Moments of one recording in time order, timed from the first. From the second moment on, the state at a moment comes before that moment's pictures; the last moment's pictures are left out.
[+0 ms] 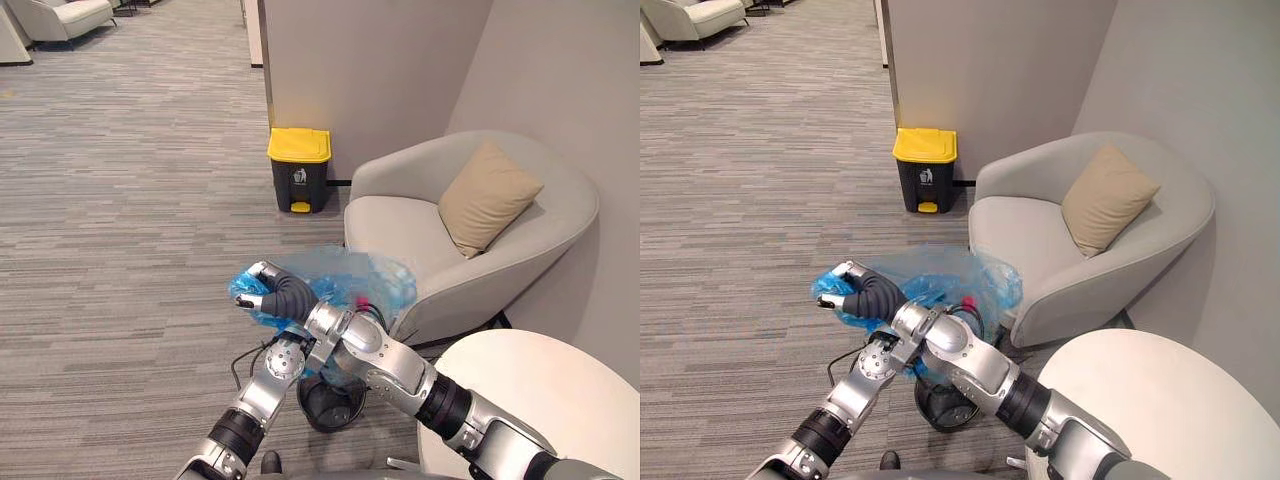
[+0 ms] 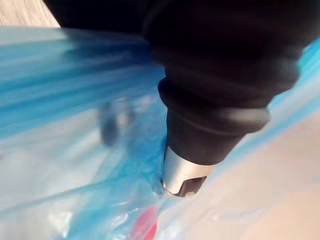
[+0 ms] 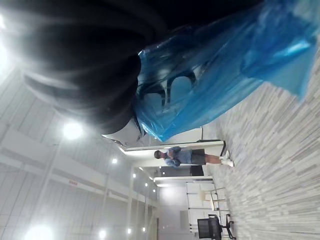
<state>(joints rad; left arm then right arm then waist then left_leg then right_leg) -0.18 0.12 -0.43 0.38 0.08 -0.16 0.23 -0.47 -0.13 0.84 0.03 0.58 -0.10 0.11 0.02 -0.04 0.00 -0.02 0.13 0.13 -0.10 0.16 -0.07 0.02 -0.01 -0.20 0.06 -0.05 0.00</state>
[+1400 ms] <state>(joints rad) 0.09 0.12 -0.03 0.40 0.03 -0.15 0.20 -0.03 -0.25 0.31 -0.11 -0.21 -0.20 0.03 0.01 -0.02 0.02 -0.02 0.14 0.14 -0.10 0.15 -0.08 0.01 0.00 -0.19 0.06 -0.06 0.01</state>
